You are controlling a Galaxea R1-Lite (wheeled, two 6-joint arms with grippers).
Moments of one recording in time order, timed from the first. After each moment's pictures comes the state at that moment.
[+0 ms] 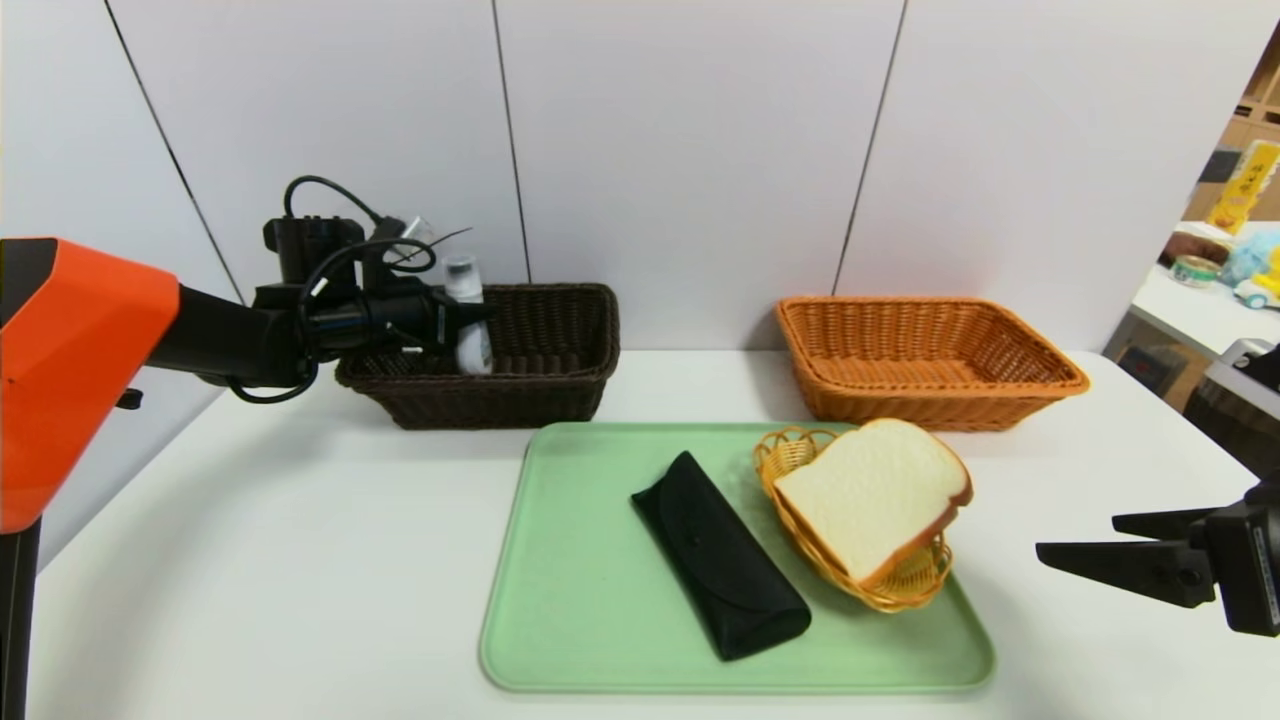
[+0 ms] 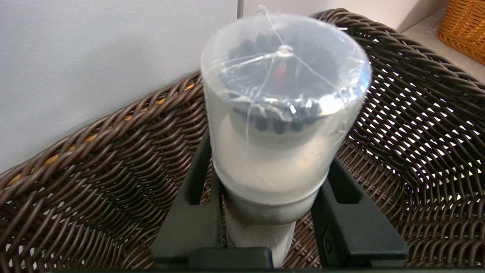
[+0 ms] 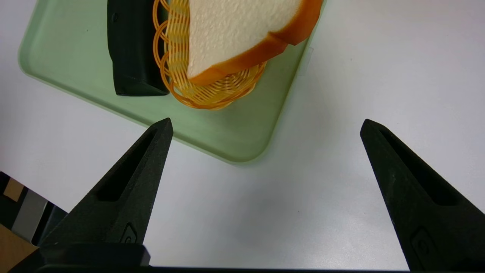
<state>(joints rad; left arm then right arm) -0.04 2.20 -1.51 -0.47 -0.63 0.14 0.04 1.18 -0.78 0.35 0.40 -0.08</state>
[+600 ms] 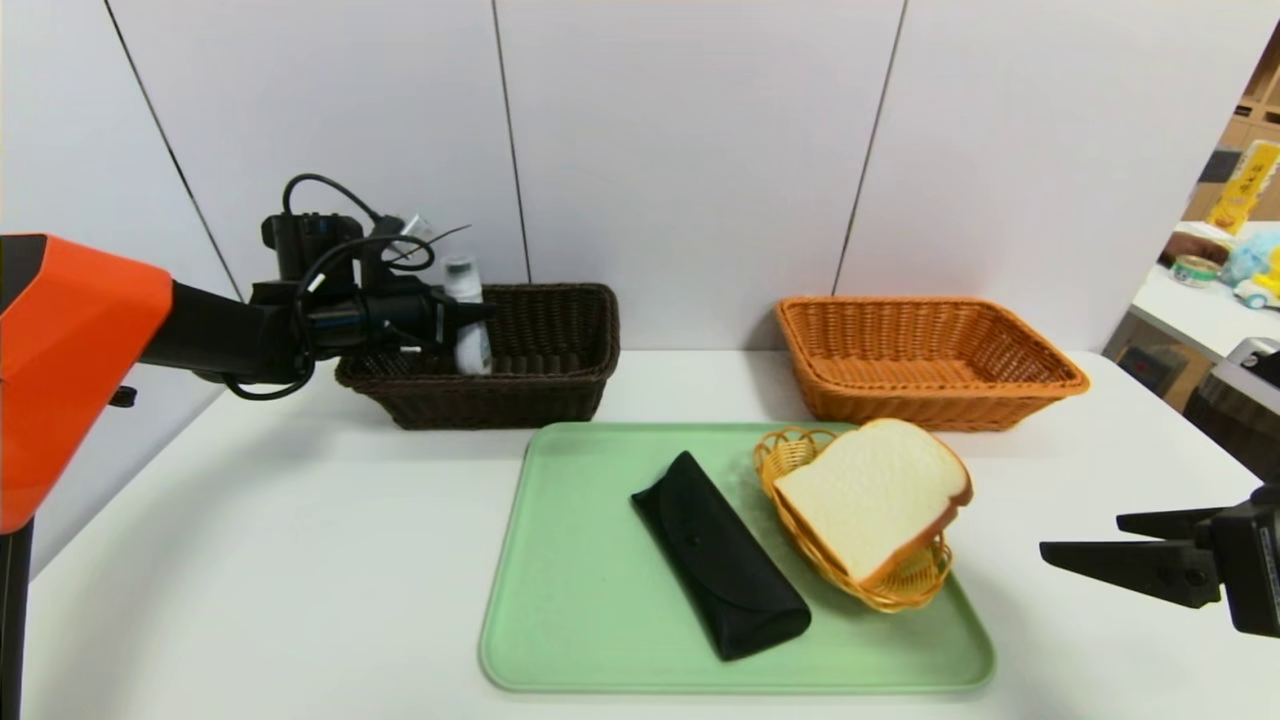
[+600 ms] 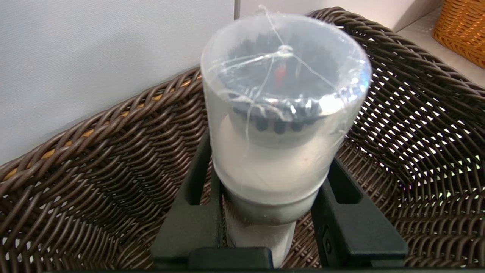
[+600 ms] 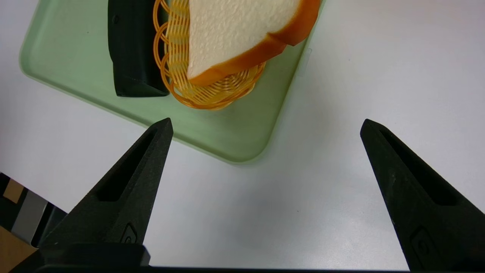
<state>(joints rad) -0.04 2.19 -1.51 -0.44 -0.63 0.13 0.04 1.17 -0.78 0.35 0.40 -0.08</state>
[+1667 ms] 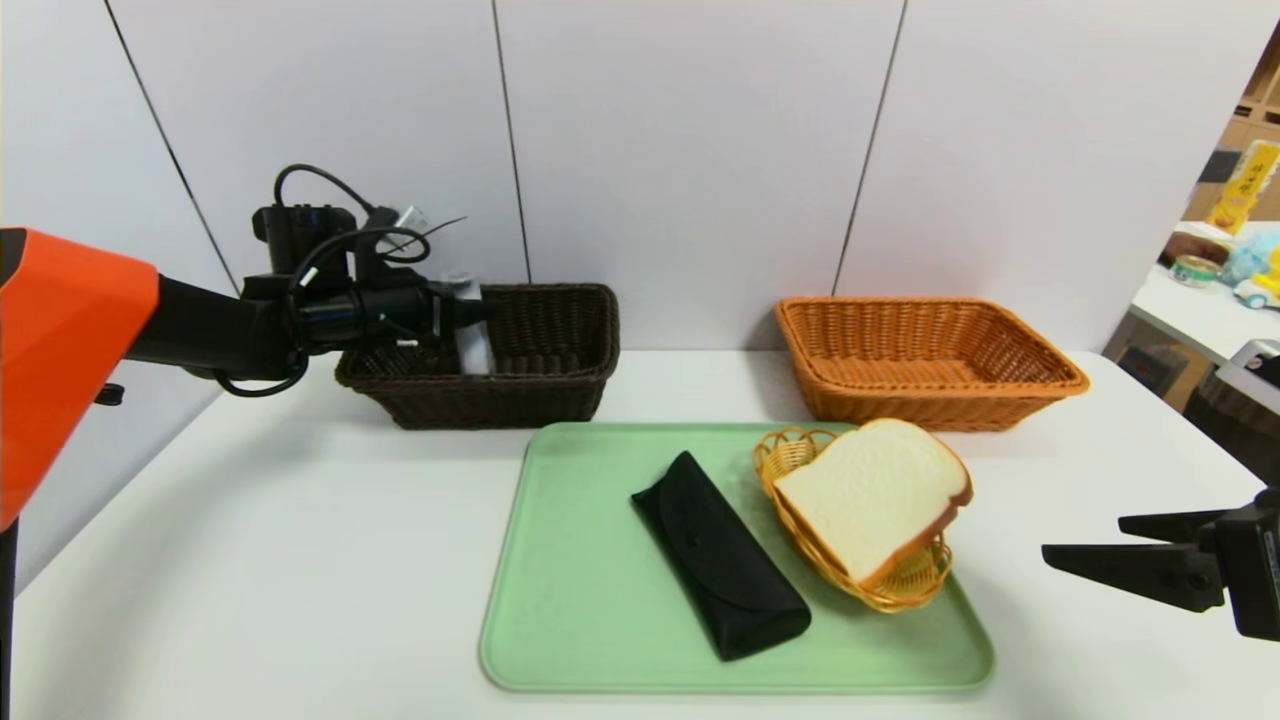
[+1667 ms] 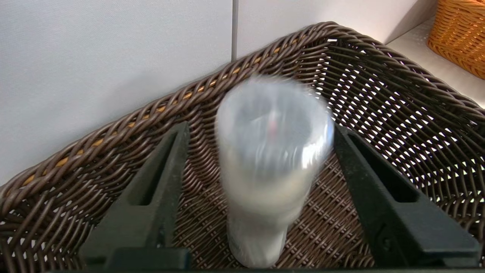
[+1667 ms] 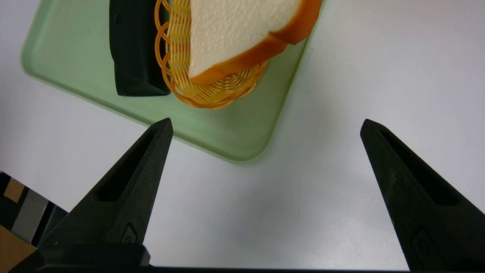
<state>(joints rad) -0.04 2.17 -1.51 -0.45 -0.63 0.13 0.04 1.17 -0.77 0.35 0.40 -0.08</state>
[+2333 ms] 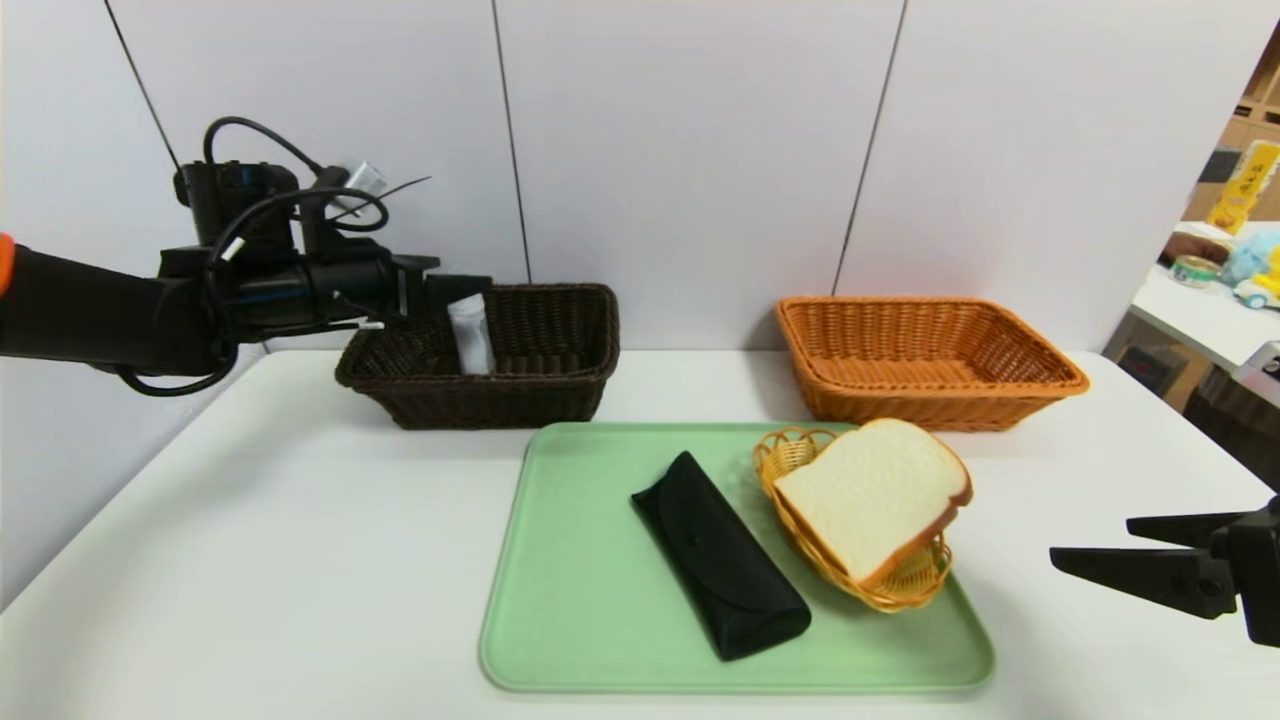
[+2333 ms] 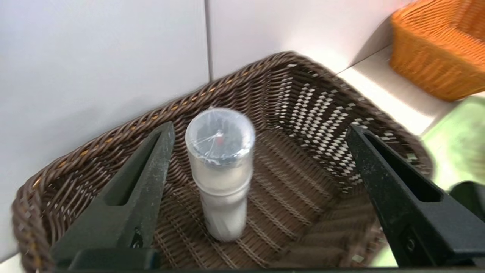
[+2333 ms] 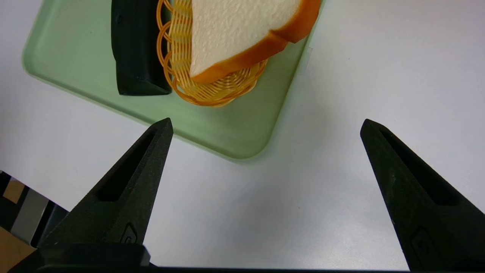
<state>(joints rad) -0.04 1.96 -1.34 -0.45 -0.62 0.08 0.04 1.14 -0.77 0.35 0.40 -0.08</state>
